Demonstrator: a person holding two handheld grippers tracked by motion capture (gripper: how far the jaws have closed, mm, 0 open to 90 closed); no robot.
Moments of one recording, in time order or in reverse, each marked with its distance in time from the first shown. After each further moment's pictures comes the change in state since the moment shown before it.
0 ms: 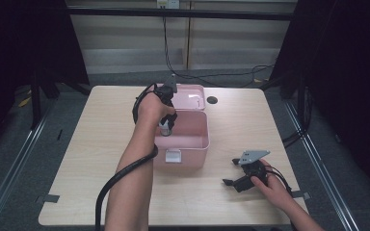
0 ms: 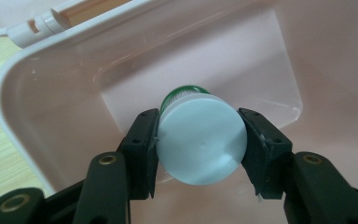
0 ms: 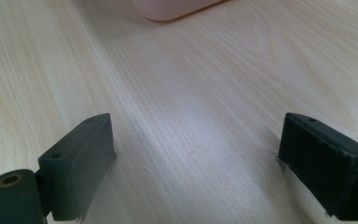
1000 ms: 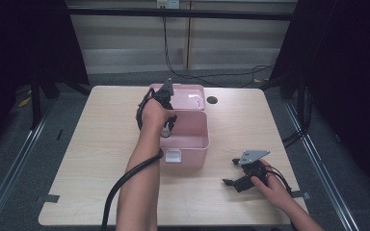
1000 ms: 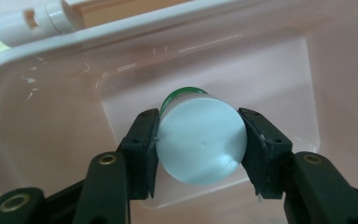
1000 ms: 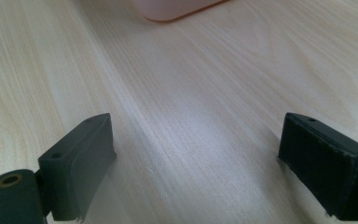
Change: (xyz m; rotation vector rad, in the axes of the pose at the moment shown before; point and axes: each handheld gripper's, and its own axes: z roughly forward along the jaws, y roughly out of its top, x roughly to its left) left arm 0.009 0.005 0.028 -0.043 0.017 -0.160; right arm 0.000 0.000 0.000 -0.004 -0.003 -0.002
